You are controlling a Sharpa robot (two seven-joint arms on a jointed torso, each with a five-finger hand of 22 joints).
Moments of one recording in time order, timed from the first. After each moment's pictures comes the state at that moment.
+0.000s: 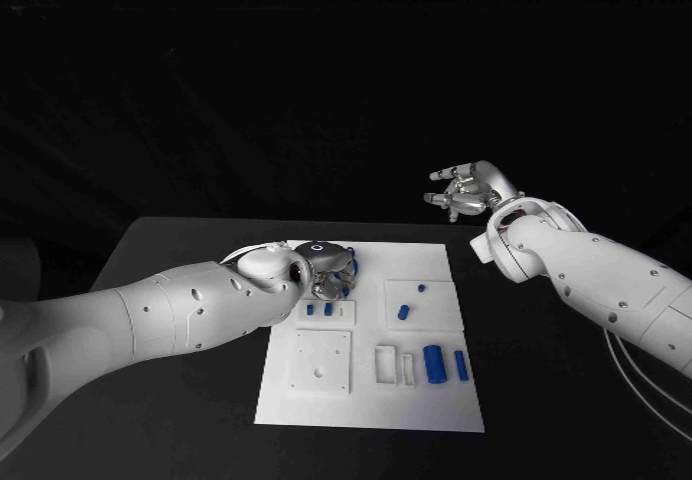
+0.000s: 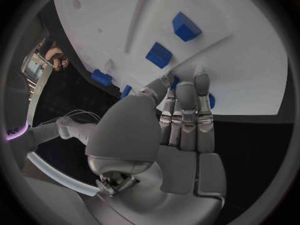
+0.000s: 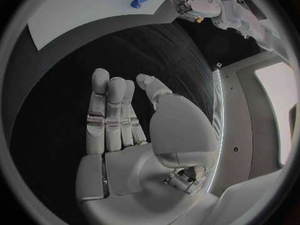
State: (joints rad) left arm 1.27 -0.47 -0.24 1.14 -1.52 -0.20 0.01; left_hand 1.40 -0.09 0.33 -0.12 0.13 1.11 0.10 0.06 0.06 1.16 0.07 0.06 0.06 1.35 -0.03 1.13 0.38 0.10 1.25 -0.04 0.34 1.31; right arm 1.03 -0.65 0.39 1.16 -1.16 -0.42 -0.03; right_hand 1.26 -0.13 0.24 -0.09 0.51 0.92 0.11 0.06 0.06 1.14 0.00 0.81 0.55 1.36 -0.06 0.81 0.72 0.10 1.46 -0.09 0.12 1.29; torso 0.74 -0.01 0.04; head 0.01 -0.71
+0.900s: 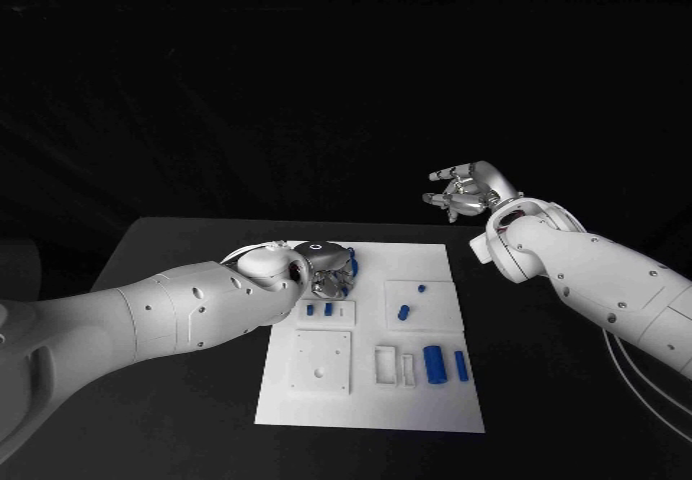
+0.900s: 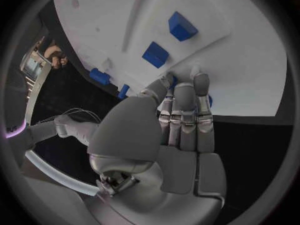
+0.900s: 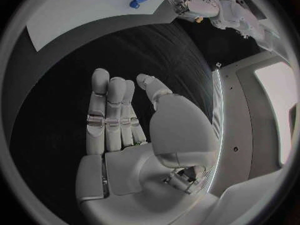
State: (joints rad) left arm 1.26 -0.46 -0.24 1.12 -1.51 -0.20 0.01; left_hand 1.42 -0.02 0.29 -0.13 0.13 1.18 0.10 0.06 0.06 1.27 0.05 0.05 0.06 1.38 -0.04 1.14 0.38 0.10 1.27 -0.06 0.36 1.31; right arm 1.03 -0.64 0.39 1.16 -1.16 -0.42 -0.03; right_hand 1.26 -0.13 0.24 -0.08 0.51 0.92 0.11 0.06 0.06 1.14 0.01 0.81 0.55 1.36 -0.06 0.81 0.72 0.10 1.46 -0.09 0.12 1.29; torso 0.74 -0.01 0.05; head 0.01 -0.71
